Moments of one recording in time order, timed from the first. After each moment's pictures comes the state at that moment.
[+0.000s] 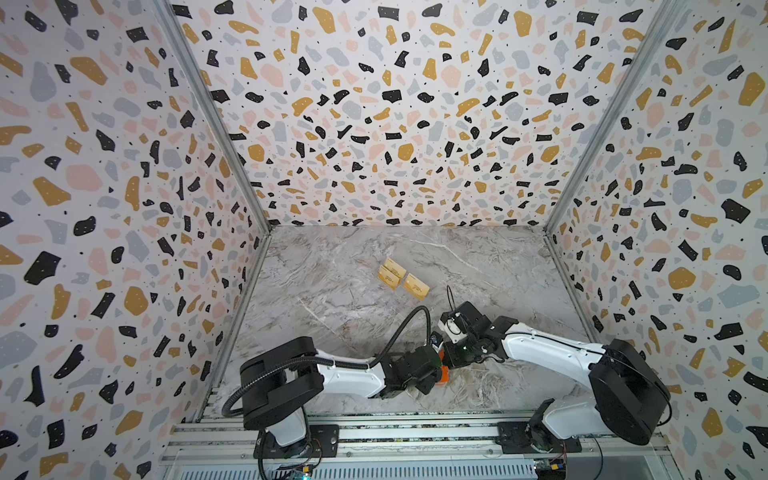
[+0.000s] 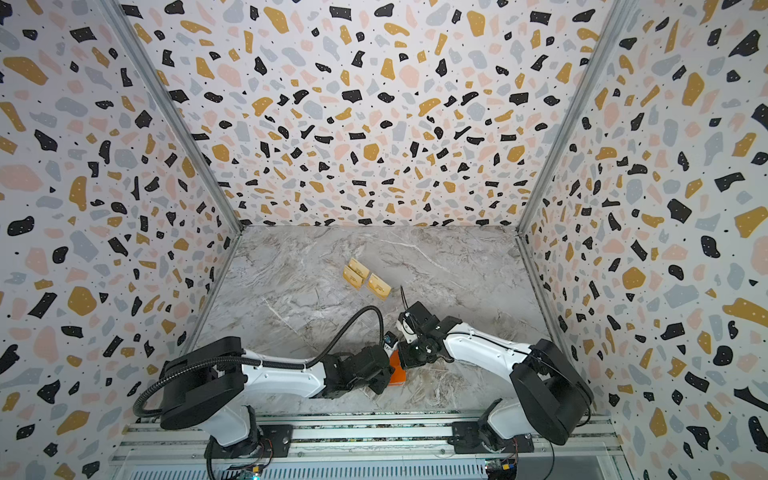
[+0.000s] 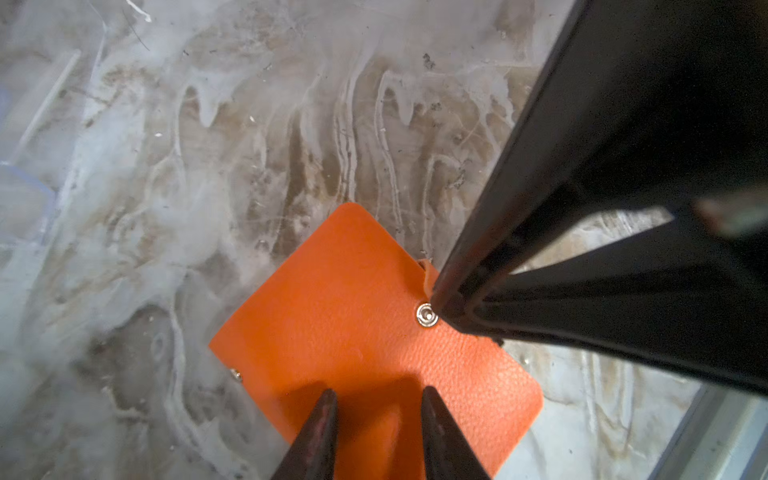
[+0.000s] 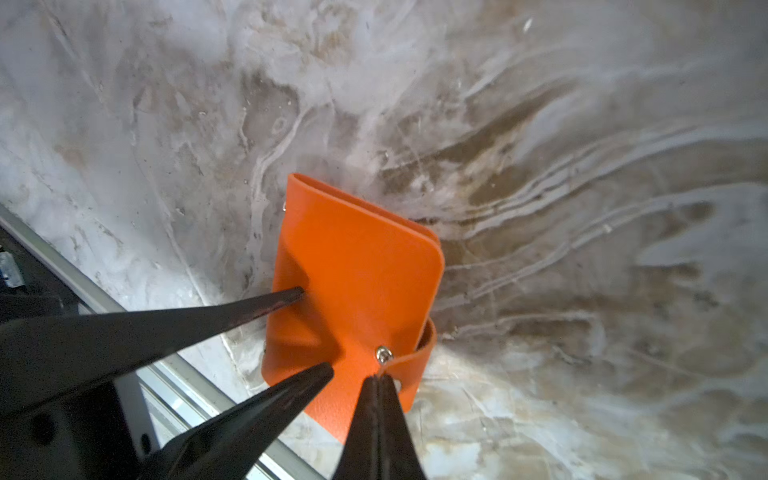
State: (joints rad) left arm -1.20 1.64 0.72 0.04 -0.17 -0.45; right arm 0.75 1.41 0.74 -0.53 -0.32 0.43
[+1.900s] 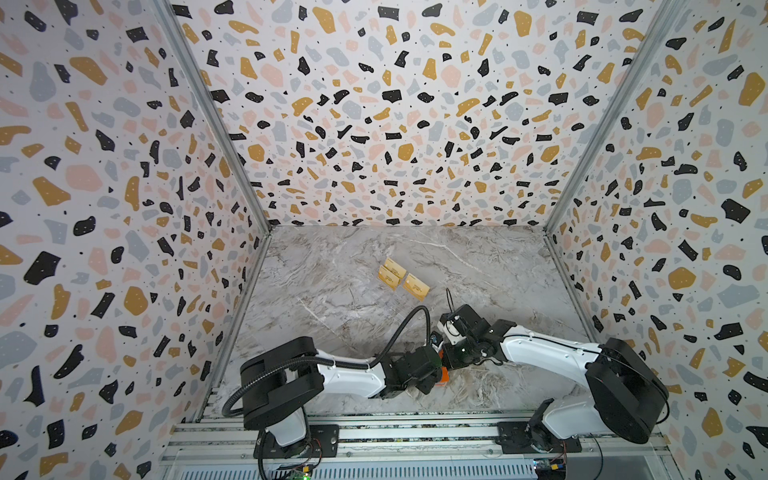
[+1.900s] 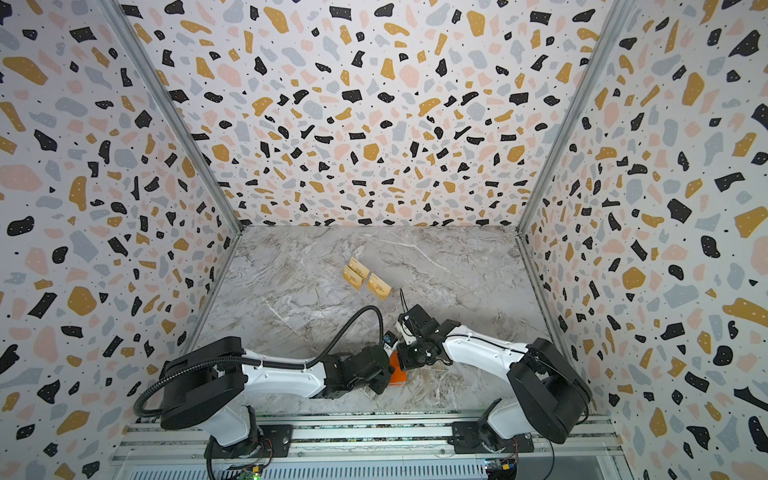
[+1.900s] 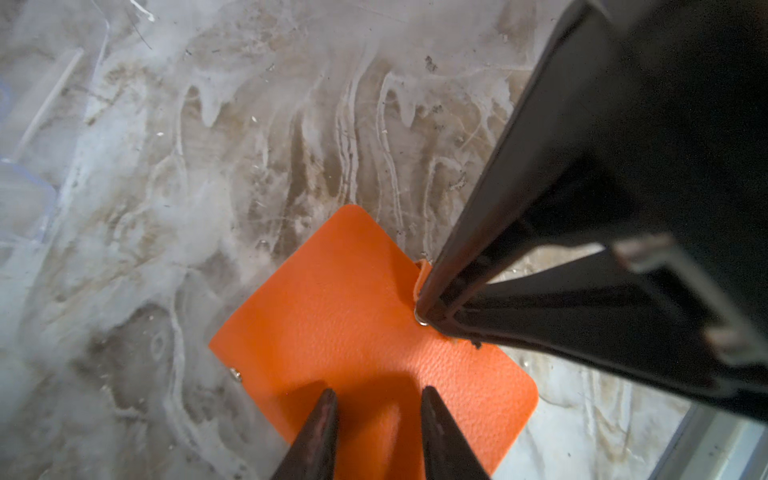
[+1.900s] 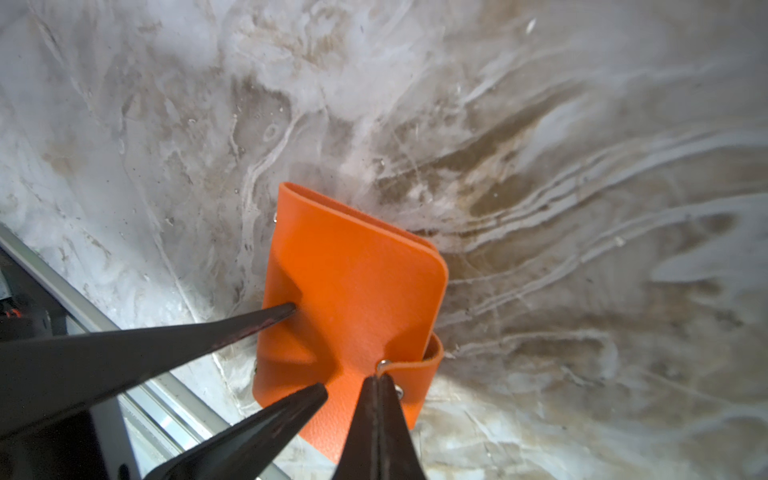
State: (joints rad) left arm -1.20 1.64 0.72 0.04 -0.17 -0.47; right arm 0.75 1.41 0.71 -0.47 -0.28 0.45
